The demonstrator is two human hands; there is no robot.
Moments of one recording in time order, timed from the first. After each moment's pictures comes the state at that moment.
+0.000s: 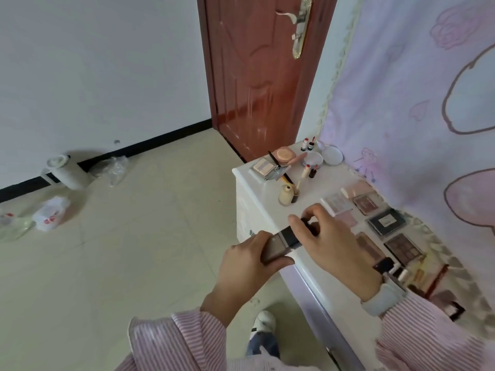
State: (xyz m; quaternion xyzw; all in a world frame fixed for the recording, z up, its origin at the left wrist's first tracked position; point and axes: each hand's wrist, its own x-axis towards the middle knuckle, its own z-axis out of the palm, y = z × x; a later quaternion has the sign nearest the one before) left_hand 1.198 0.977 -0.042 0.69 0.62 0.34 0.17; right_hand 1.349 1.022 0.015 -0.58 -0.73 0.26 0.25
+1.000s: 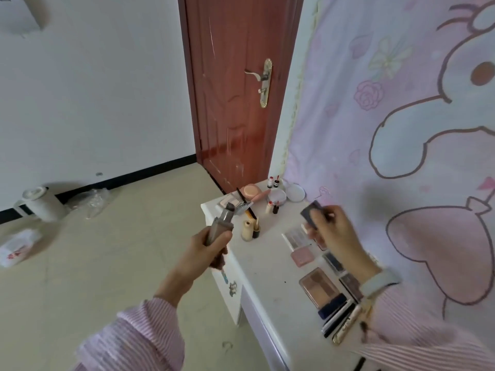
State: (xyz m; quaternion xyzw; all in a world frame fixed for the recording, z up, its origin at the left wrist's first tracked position) left_hand 1.216 1.040 0.007 0.43 0.60 0.44 0.52; right_hand 1.462 1.100 0.049 -0.59 -0.56 0.44 0.37
